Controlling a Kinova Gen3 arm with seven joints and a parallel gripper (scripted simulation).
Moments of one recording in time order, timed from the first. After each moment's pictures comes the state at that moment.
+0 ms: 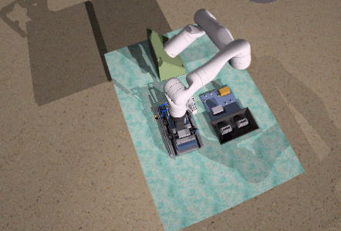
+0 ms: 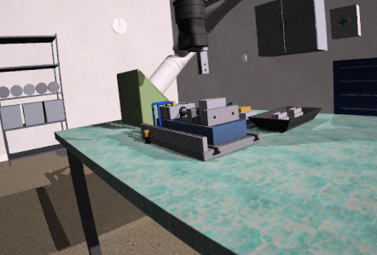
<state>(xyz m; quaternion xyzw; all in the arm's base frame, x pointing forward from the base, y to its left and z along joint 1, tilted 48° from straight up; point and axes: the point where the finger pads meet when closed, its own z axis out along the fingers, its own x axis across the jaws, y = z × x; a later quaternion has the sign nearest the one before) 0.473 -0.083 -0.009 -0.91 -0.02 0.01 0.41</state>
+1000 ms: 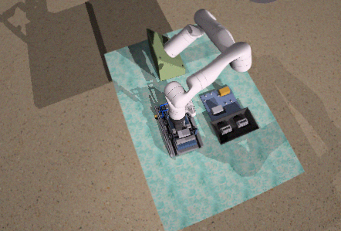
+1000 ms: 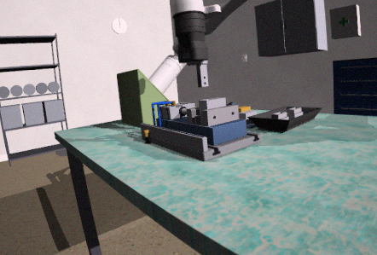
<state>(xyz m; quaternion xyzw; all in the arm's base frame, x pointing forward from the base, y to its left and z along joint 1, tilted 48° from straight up) 0.470 -0.061 -0.034 -0.91 -0.02 0.01 0.41</state>
